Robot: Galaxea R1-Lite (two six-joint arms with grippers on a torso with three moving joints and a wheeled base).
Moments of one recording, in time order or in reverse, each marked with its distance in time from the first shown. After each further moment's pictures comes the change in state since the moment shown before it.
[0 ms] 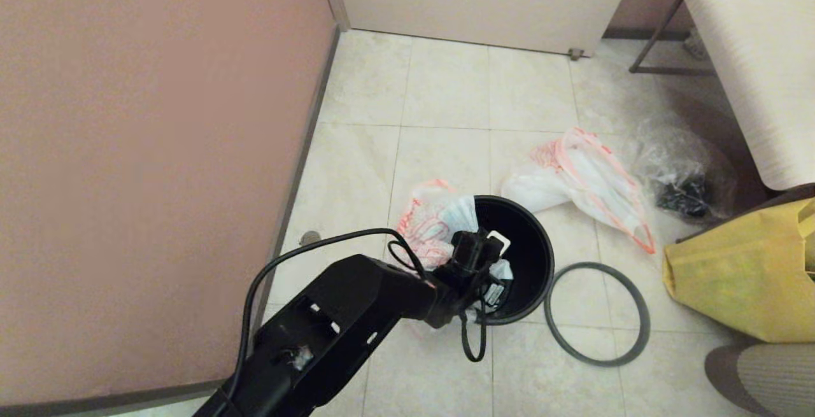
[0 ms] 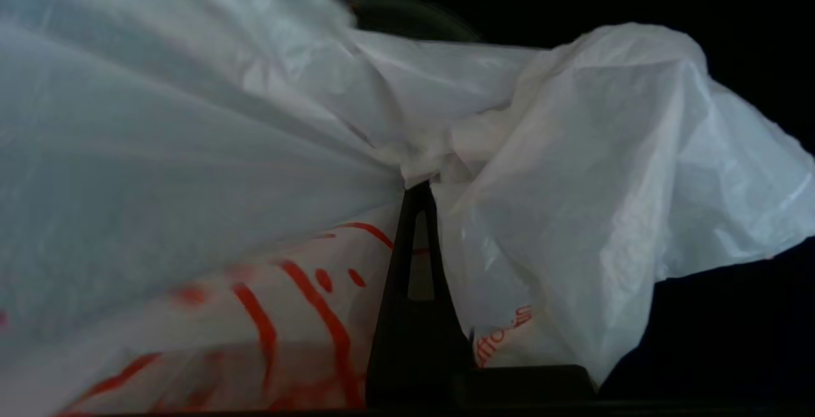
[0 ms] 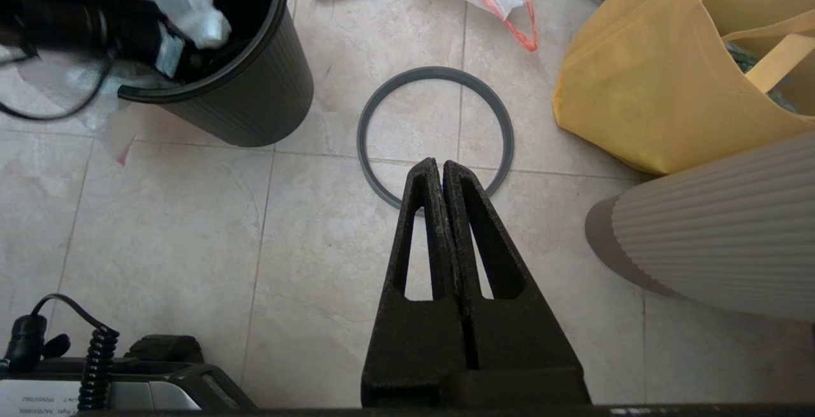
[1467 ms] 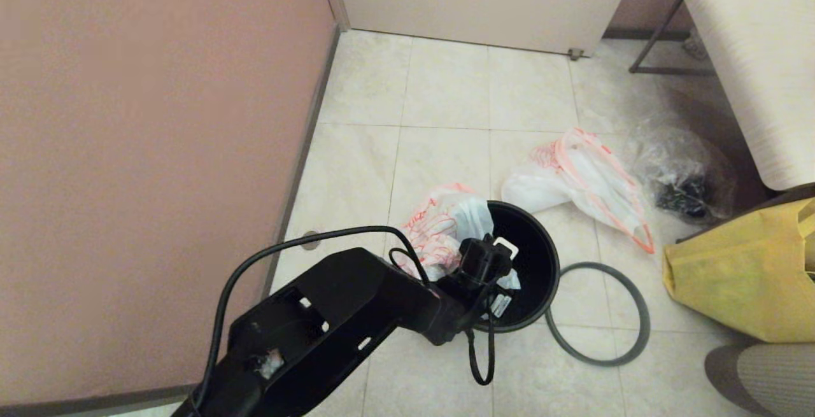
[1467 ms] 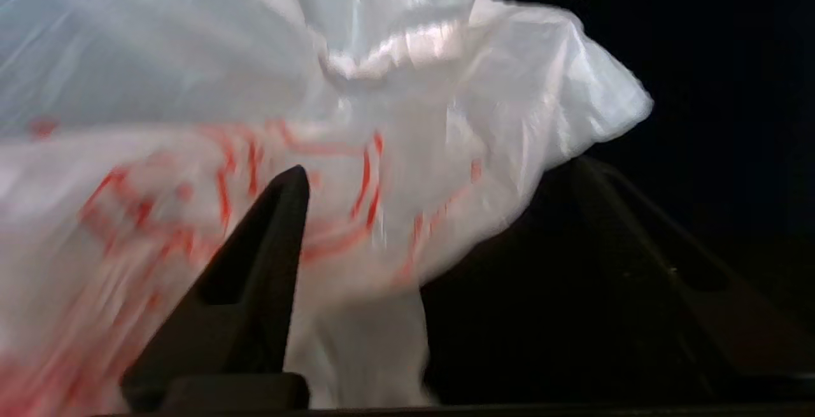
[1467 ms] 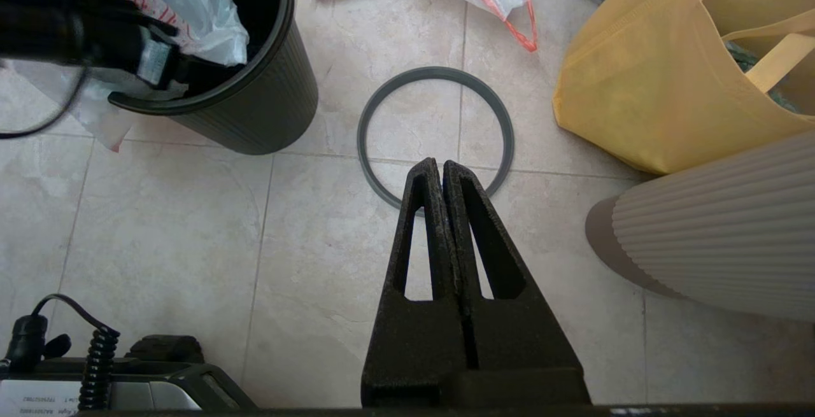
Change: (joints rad) left arm -0.071 -0.153 0.256 -0.065 0.104 -0.049; right arm 0.000 0.000 0.000 0.000 0.000 0.000
